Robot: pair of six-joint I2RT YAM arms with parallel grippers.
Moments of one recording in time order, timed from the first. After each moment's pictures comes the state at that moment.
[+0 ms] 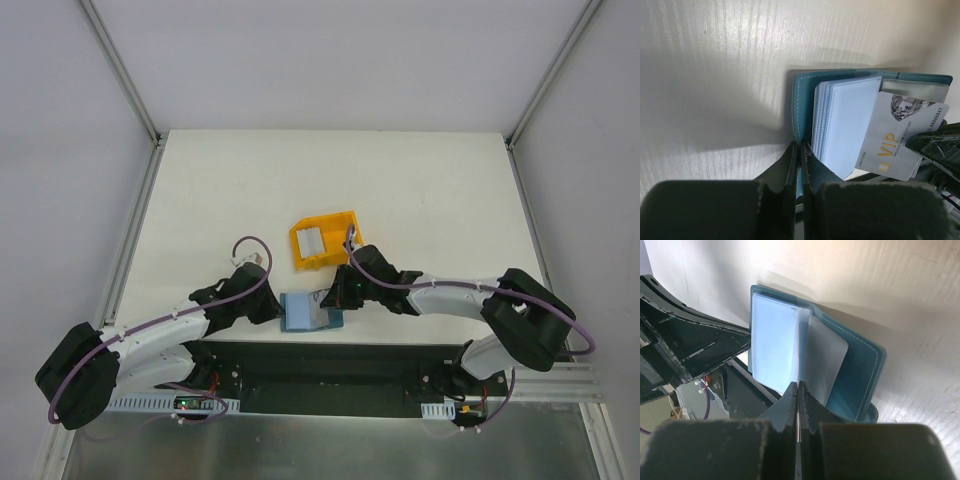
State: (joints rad) left arm -0.75 0.99 0.33 -0.26 0.02 -1.05; right arm 0.93 1.48 0.64 0.09 -0.24 0.94
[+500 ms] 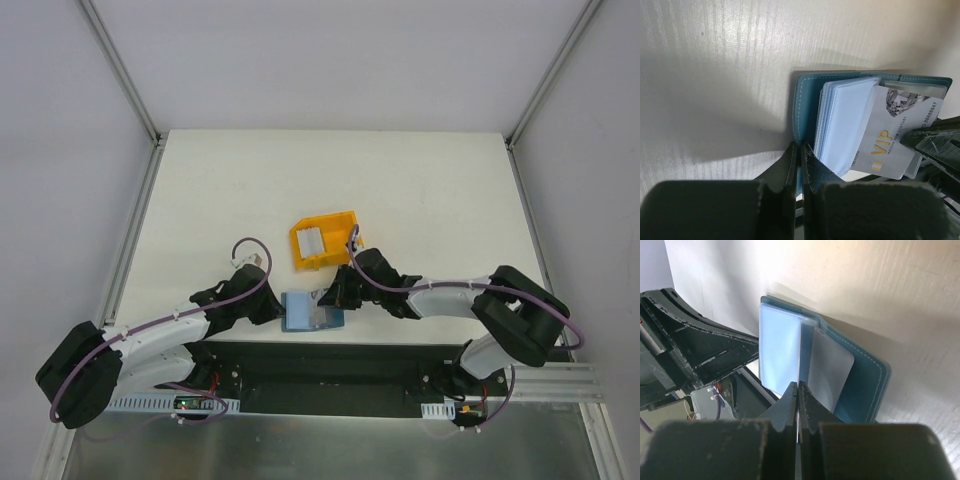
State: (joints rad) left arm -0.75 1.00 0.29 -0.20 0.02 -1.07; right arm 0.92 1.51 0.55 0.28 -0.25 1.00
